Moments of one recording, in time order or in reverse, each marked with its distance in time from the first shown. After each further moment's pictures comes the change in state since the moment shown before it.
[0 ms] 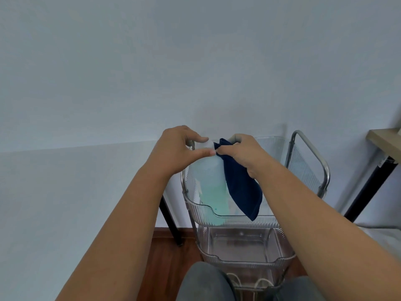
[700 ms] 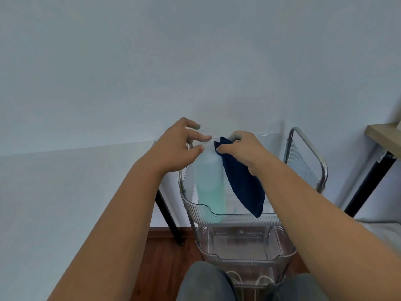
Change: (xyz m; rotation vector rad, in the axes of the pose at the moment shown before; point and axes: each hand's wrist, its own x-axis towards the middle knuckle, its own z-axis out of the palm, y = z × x) left_hand 0.009 0.009 -0.001 0.085 -0.152 0.062; right_hand 0.007 0.004 -0.010 -0.060 0.012 -0.052
